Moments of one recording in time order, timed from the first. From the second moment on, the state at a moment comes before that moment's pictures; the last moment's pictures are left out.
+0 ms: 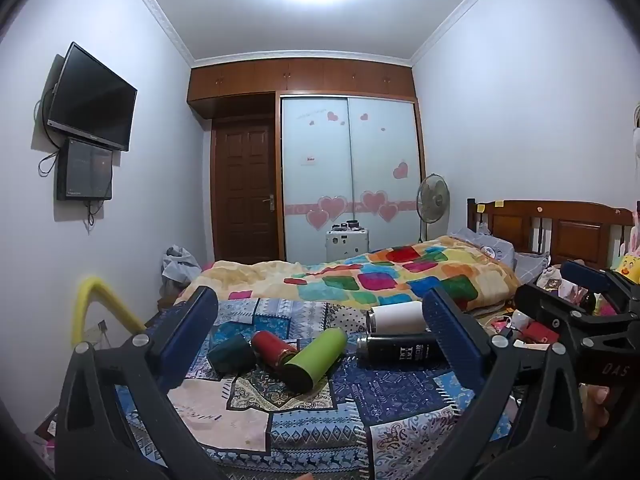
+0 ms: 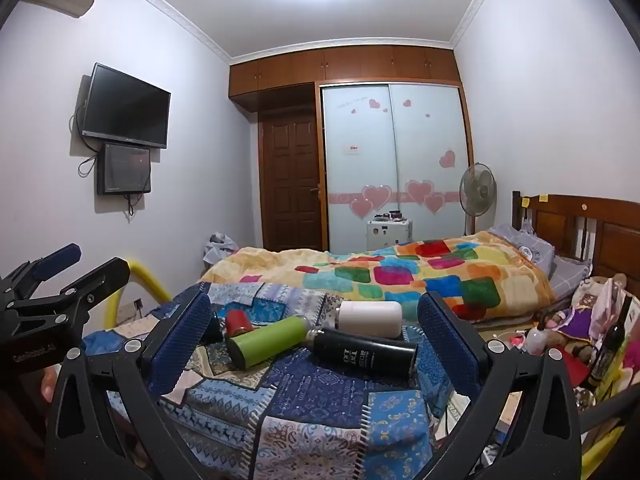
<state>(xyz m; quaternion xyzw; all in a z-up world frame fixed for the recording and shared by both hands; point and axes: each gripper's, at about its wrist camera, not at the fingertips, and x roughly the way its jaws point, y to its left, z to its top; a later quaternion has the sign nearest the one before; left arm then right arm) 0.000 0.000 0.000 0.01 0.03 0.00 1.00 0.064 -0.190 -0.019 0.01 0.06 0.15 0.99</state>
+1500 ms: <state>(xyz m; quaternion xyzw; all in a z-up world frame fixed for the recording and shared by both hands) 0.004 0.000 -0.003 0.01 0.03 0.00 1.00 0.063 -0.191 -0.016 0.02 0.06 0.15 0.99</state>
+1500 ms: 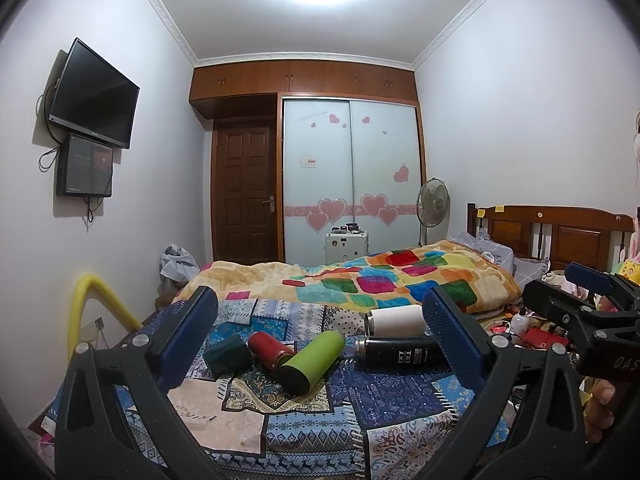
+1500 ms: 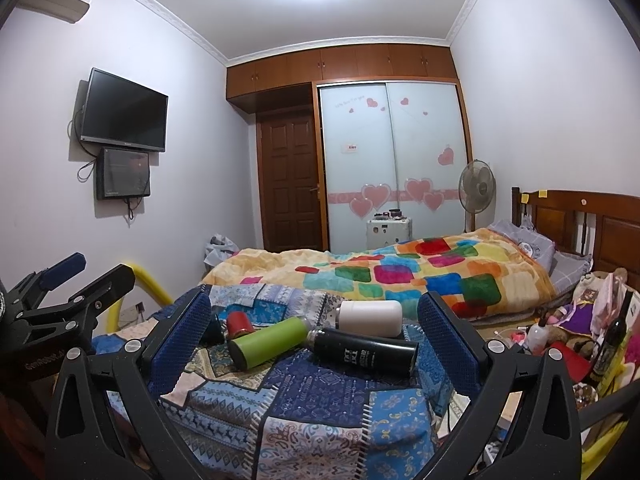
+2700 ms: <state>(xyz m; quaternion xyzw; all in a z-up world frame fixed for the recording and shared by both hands) 0.001 0.000 -0.001 0.00 0.03 0.00 1.00 0.062 -0.190 -0.019 0.03 0.06 0.16 0.98</state>
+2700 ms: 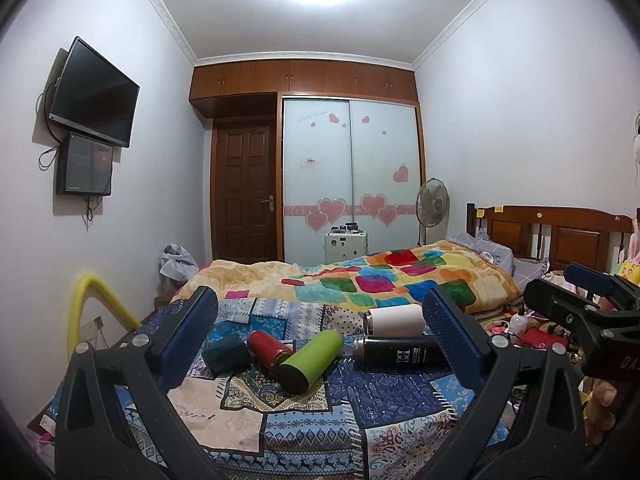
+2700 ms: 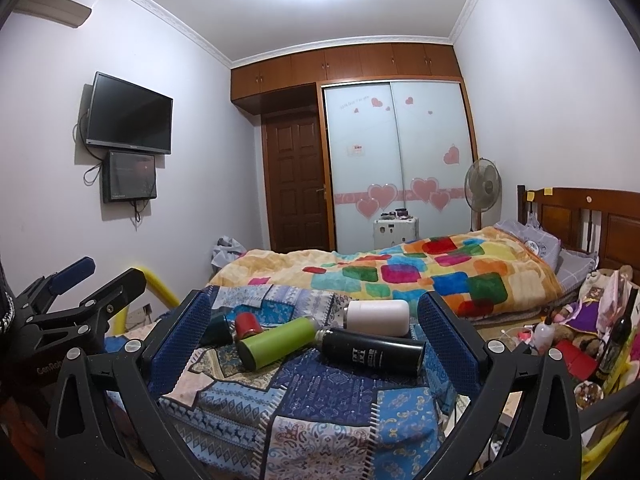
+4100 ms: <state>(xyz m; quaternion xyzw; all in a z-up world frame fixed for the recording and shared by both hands) 0.200 0.013 -0.121 -0.01 0.22 -0.05 0.97 0.347 -0.187 -0.144 -0.21 0.43 0.23 0.85</state>
